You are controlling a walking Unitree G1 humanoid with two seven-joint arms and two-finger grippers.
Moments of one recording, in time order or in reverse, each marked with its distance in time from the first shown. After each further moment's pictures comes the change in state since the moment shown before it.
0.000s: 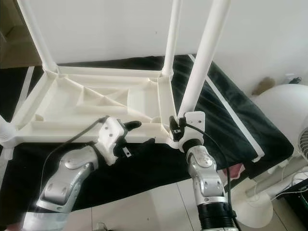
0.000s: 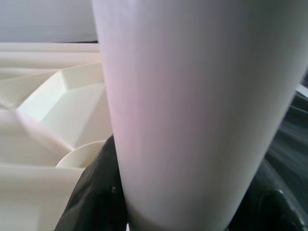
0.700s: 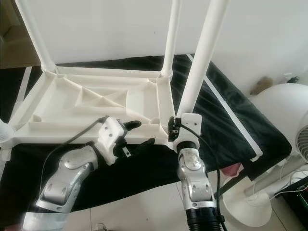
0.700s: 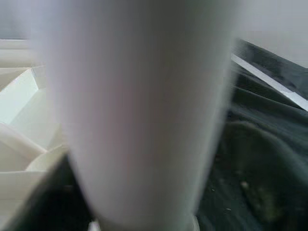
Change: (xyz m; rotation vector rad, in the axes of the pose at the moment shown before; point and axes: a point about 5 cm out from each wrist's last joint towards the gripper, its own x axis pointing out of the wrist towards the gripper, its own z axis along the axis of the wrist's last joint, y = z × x) left arm -0.002 0.001 -0.001 0.008 0.004 0.008; right arm -0.004 -0.001 0.001 -0.021 0.012 -0.062
